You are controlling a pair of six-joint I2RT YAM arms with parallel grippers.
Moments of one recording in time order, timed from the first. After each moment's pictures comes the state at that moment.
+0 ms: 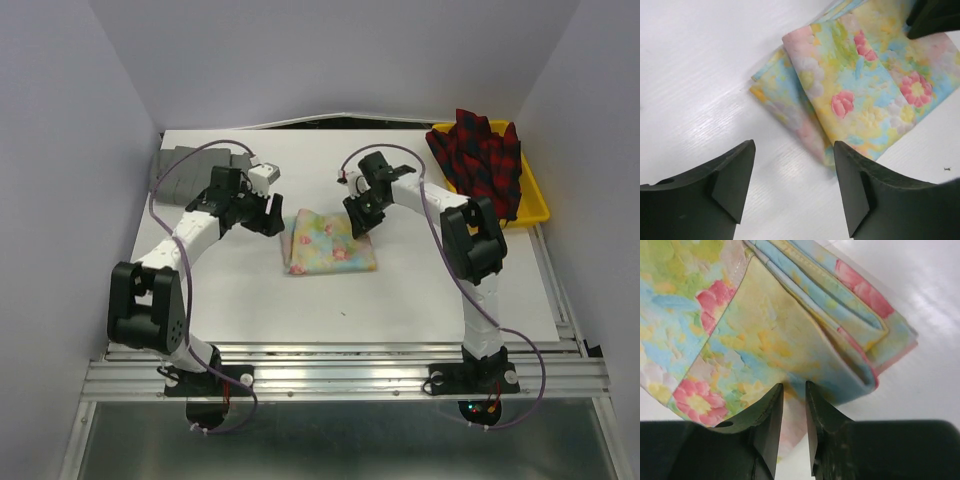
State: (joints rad) left arm -0.22 1.55 1.04 -0.34 0.43 0.15; right arm 0.45 2.15 1.65 -0.72 -0.40 -0.12
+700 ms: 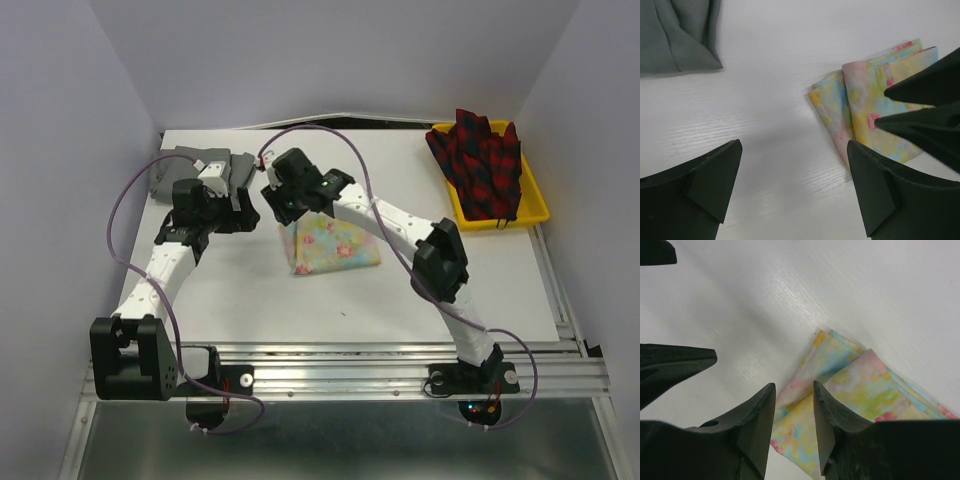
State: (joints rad) left arm -0.05 1.23 0.83 -0.18 0.34 -0.12; right arm 0.83 2.20 2.12 -0.68 -0.01 0.04
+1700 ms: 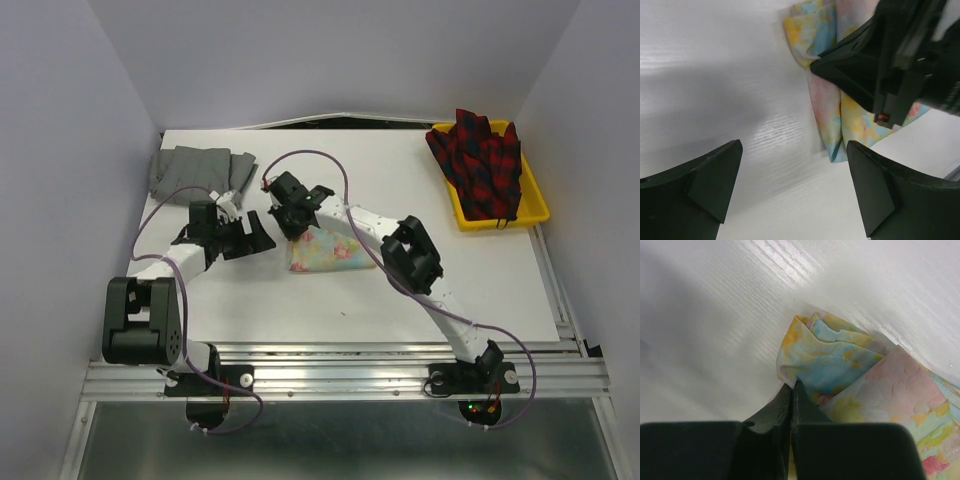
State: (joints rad) left arm -0.04 1.40 0.69 -0.08 0.50 -0.31; right arm 0.85 2.47 2.19 -0.68 0.08 0.15
